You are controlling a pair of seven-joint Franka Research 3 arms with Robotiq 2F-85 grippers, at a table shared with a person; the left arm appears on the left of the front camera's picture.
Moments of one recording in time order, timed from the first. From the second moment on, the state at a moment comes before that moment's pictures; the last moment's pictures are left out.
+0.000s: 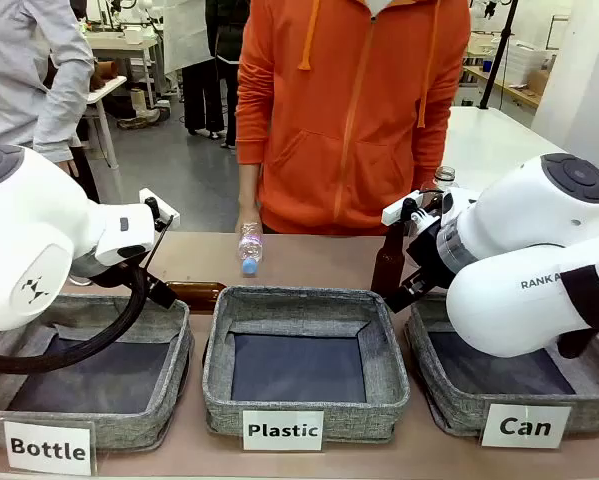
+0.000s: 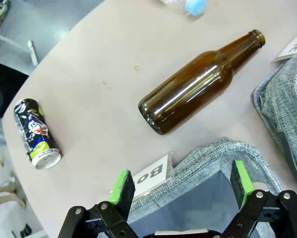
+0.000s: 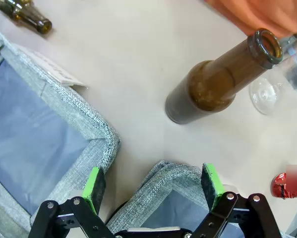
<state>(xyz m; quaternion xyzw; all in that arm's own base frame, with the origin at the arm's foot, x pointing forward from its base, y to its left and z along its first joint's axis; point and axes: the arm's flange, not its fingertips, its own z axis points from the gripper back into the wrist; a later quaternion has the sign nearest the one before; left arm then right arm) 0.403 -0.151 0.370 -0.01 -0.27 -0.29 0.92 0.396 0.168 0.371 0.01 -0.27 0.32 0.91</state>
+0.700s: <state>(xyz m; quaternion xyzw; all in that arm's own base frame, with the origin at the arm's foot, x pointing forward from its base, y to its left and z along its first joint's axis) 0.403 -0.151 0.370 -0.01 -0.27 -0.29 0.92 0.396 0.169 0.371 0.01 -0.27 0.32 0.91</state>
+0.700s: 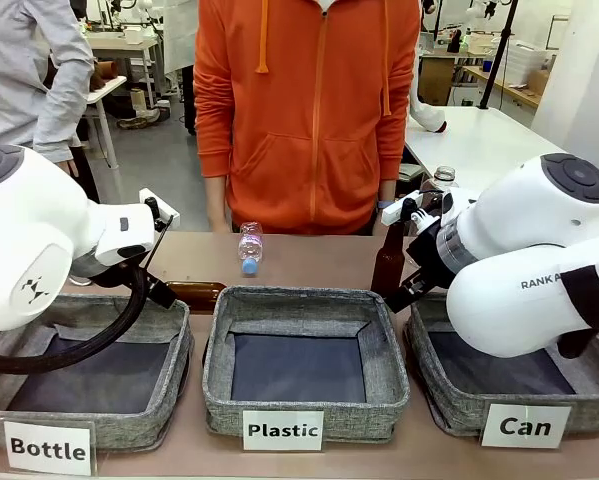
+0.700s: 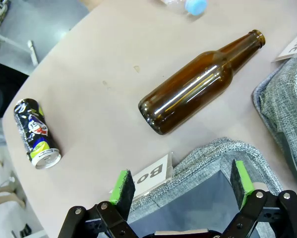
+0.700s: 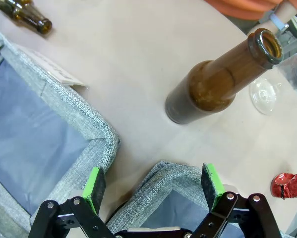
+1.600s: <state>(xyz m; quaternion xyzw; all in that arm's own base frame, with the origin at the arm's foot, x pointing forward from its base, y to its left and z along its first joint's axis) 0.403 -0.151 0.370 -0.01 -0.27 -0.29 0.92 0.396 0.169 0.371 0.01 -0.27 0.32 0.91</state>
